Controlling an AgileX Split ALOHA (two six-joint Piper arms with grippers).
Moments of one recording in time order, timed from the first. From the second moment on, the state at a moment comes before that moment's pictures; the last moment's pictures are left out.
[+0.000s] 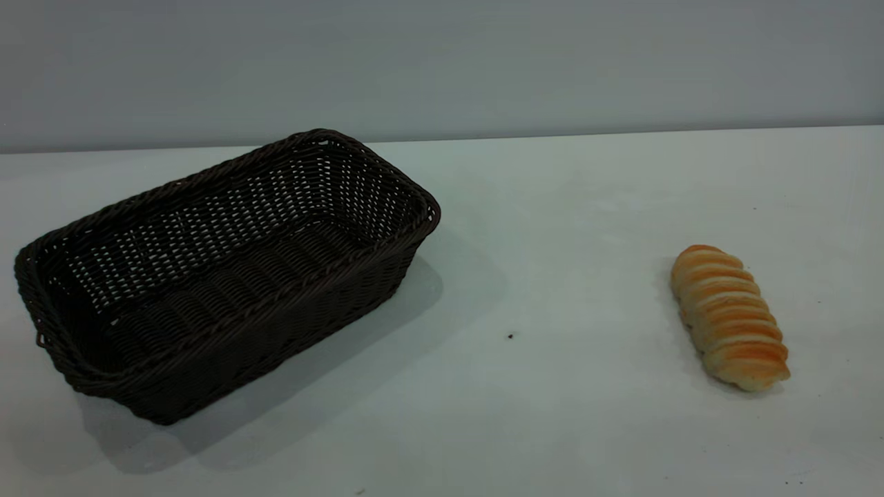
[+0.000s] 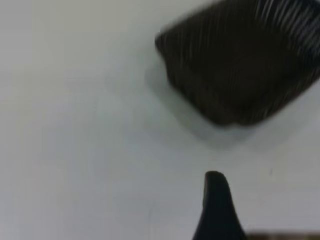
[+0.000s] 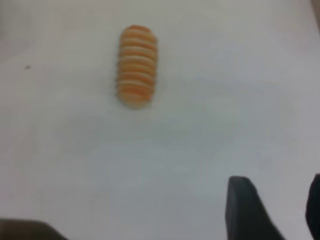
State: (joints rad) left arm 0.00 0.24 -0.54 -0.03 1.01 -0.09; right arm 0.01 0.16 -0.51 0.05 1.10 -0.07
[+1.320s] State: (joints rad) left arm 0.00 1.71 -0.89 -0.06 0.55 -0.51; right arm 0.01 0.73 -0.55 0.36 0.65 -0.34
